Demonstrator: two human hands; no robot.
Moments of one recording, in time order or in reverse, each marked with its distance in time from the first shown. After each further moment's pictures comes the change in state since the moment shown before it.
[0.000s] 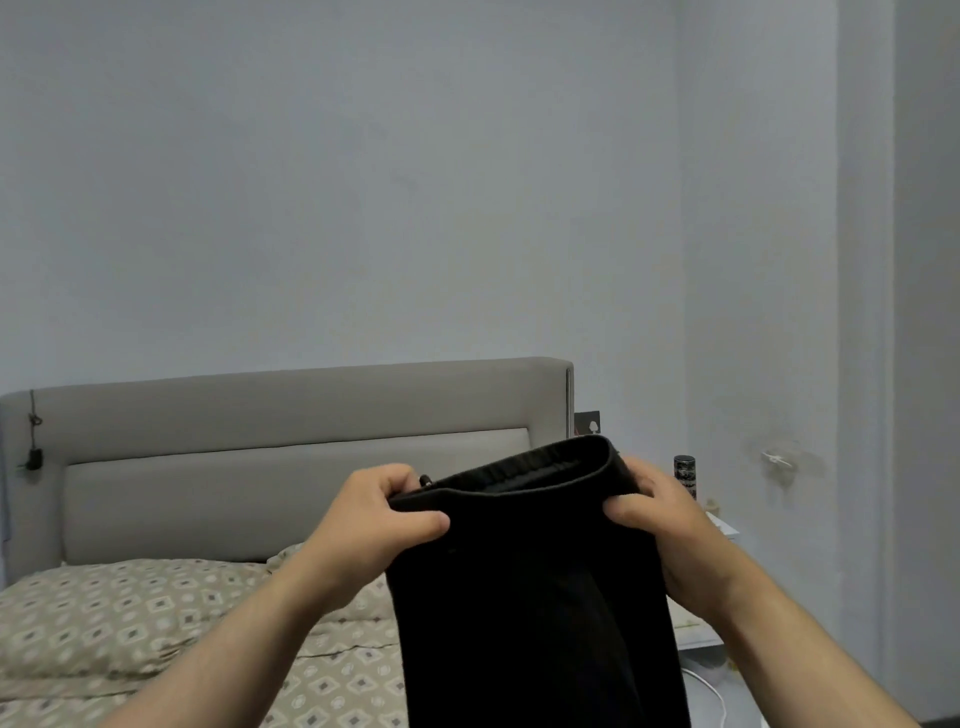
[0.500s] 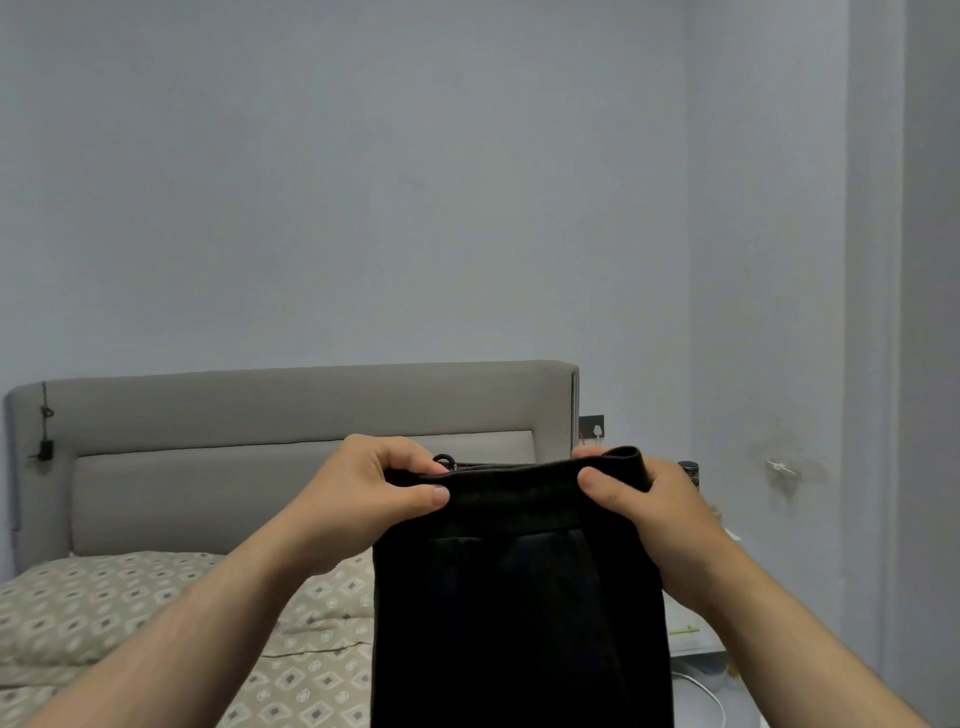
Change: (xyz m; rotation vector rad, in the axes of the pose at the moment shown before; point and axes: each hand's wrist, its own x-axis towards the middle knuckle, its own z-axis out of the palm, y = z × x) left_hand -0.005 0.031 -0.028 -0.001 -0.030 0.070; right_hand 0.001 -0.021 0.029 -0.043 0.275 0.077
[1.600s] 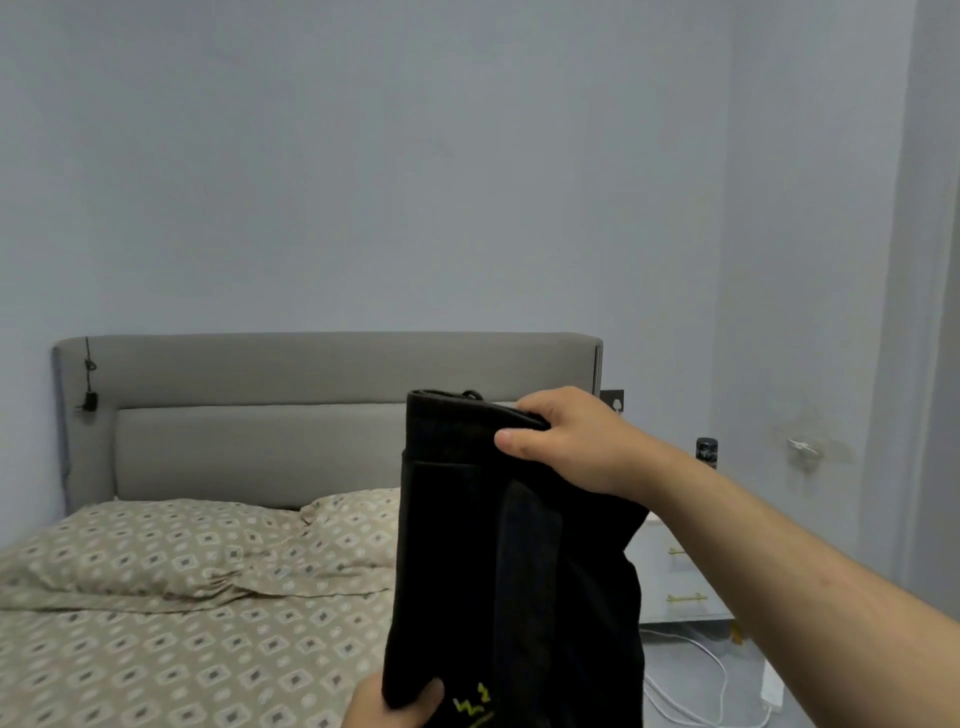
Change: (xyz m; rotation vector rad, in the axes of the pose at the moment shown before) left_hand -0.150 -0.183 0.056 -0.080 0.143 -0.480; right_hand 0.019 -0.037 0.087 -0.838 -0.343 -0.240
